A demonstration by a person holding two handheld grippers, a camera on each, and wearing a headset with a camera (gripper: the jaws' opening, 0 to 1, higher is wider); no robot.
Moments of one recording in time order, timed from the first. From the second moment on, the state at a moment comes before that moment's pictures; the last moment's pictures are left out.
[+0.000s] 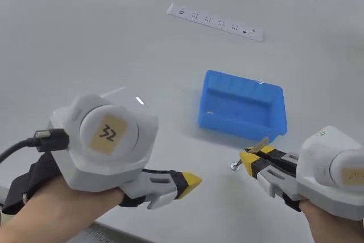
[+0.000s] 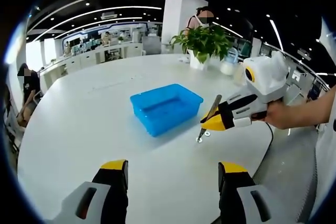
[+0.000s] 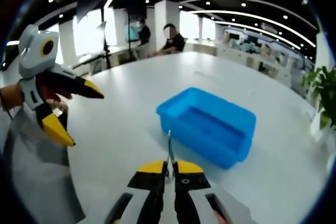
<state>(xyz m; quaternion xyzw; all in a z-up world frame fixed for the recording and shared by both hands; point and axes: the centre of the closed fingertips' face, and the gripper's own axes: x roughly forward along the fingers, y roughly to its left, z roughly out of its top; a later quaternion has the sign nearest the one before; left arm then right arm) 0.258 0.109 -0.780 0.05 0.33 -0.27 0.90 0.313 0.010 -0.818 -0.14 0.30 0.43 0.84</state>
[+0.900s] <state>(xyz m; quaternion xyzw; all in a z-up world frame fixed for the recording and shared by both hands) 0.256 0.115 -0.778 0.05 0.33 -0.26 0.91 0.354 0.015 -0.744 -0.12 0.26 0.42 0.86</state>
